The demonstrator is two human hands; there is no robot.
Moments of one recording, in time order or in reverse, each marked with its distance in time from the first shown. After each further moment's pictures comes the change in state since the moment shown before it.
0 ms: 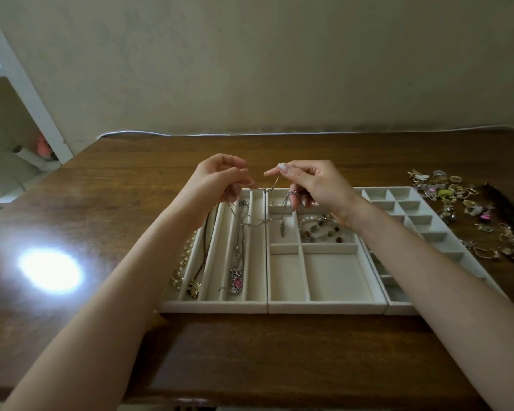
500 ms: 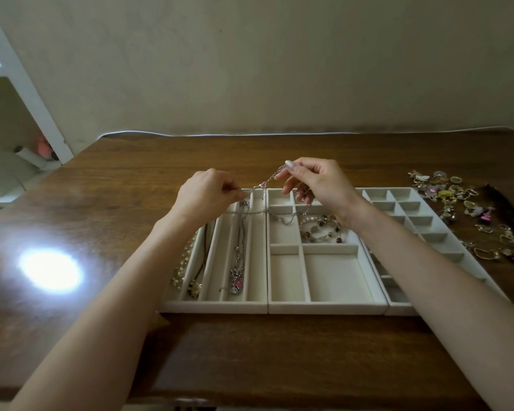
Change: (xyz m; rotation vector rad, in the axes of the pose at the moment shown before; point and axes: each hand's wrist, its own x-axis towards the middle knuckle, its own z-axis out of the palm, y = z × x) left_hand 0.008 -0.015 -0.011 1.041 0.104 0.216; right_hand 0.003 0.005 -0.003 -0.042 0.085 0.005
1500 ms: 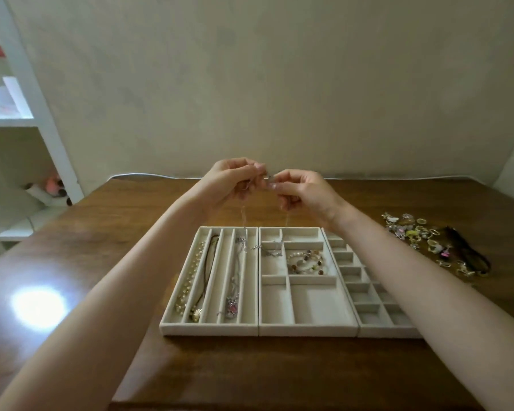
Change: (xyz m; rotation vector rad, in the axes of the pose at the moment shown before) left_hand 0.025 0.058 -0.056 -1.100 -0.188 0.040; right_hand 0.010 -0.056 -0.014 0.159 -0.067 -0.017
